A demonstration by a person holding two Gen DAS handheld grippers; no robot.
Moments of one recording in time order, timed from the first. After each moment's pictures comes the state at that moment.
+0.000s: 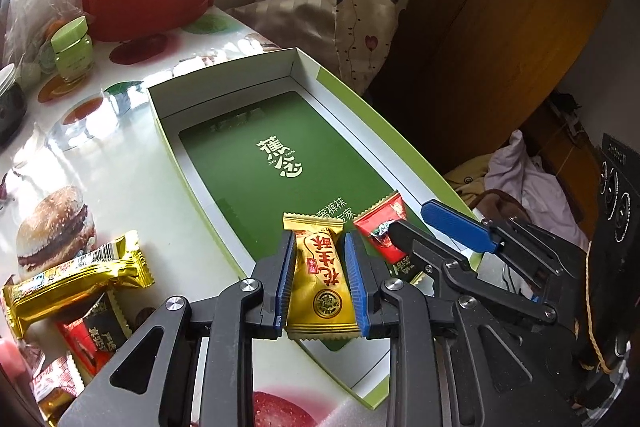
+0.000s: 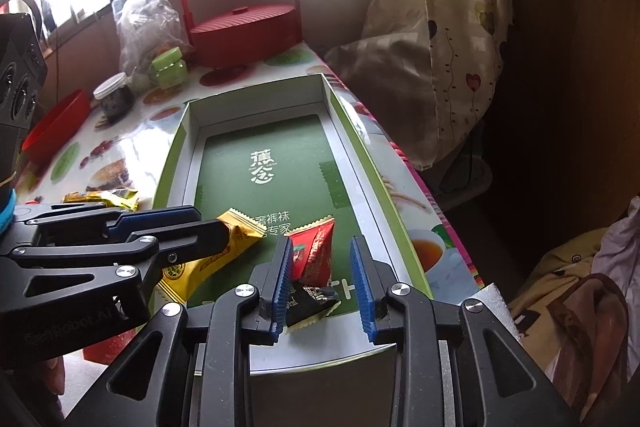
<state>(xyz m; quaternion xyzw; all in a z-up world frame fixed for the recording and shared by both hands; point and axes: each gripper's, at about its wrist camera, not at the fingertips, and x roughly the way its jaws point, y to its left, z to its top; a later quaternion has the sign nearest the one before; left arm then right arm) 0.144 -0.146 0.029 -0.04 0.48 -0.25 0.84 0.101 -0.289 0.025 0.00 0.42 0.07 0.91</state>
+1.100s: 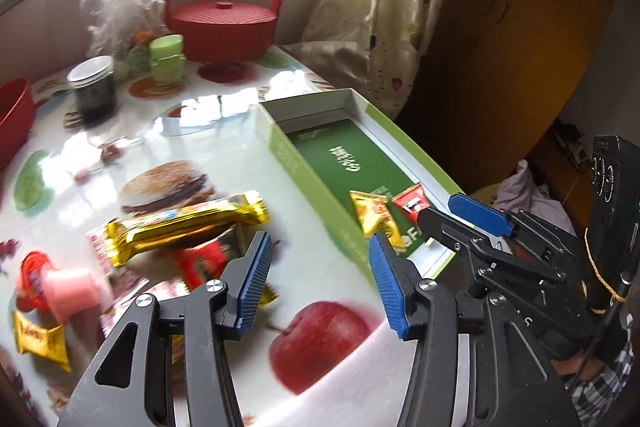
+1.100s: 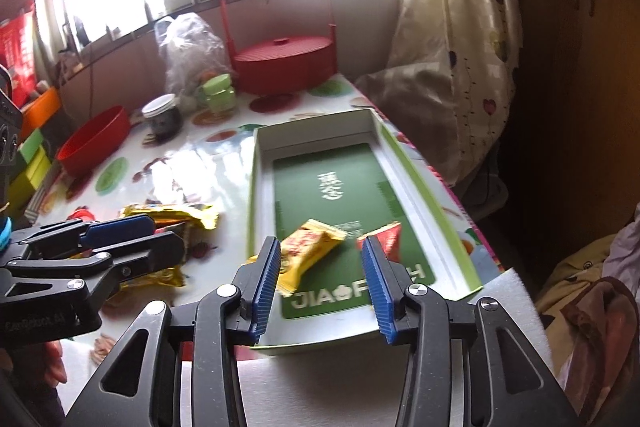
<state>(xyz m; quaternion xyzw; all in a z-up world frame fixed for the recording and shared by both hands) 0.082 -0.055 0.067 -0.06 0.42 -0.20 0.88 0.060 -0.248 0.061 0.01 0.38 0.10 0.92</state>
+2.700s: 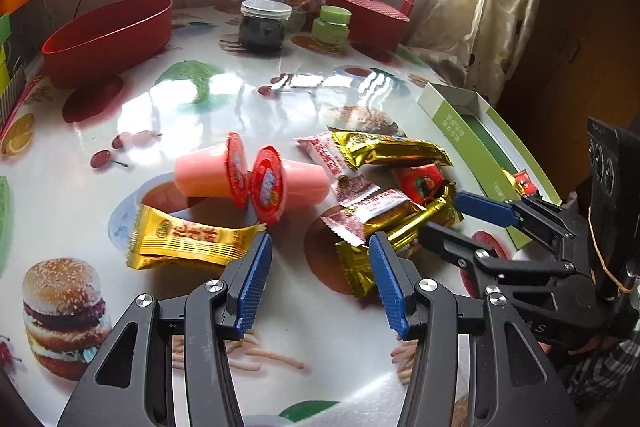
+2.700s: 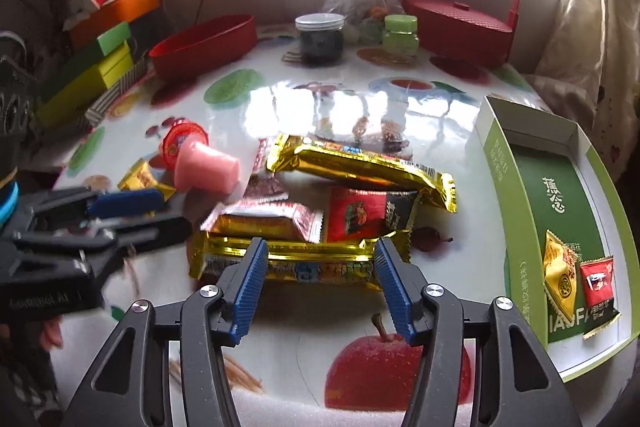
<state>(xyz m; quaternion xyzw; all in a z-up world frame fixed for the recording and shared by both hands) 0.032 0.095 0.025 -0.11 0.44 -0.08 0.89 0.059 -0.087 0.018 -0.09 0.42 0.27 0.86</state>
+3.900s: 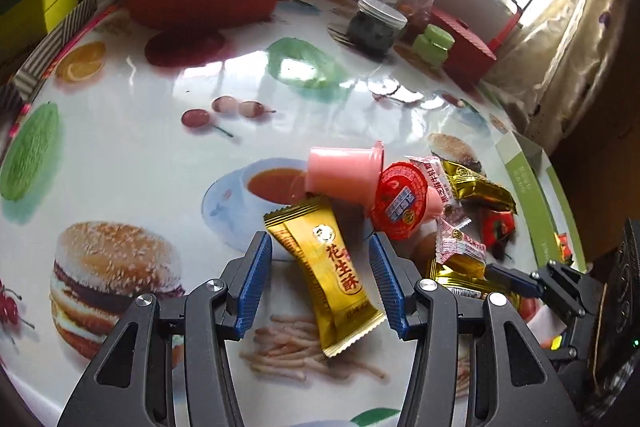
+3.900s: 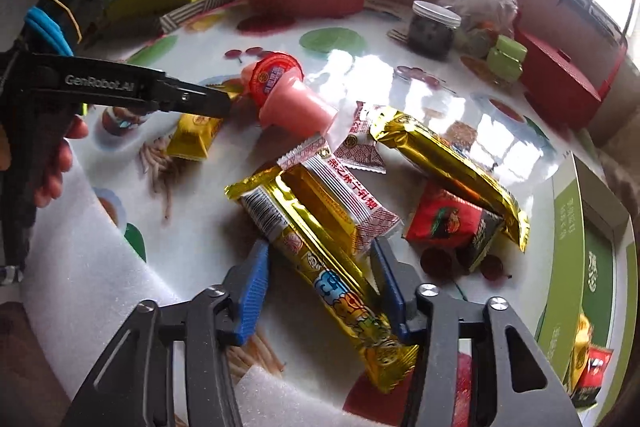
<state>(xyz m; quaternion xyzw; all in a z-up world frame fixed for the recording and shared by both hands) 0.041 0.154 0.010 -0.19 0.46 0.03 0.87 0.039 -0.054 0.004 -0.22 0.41 0.39 0.79</state>
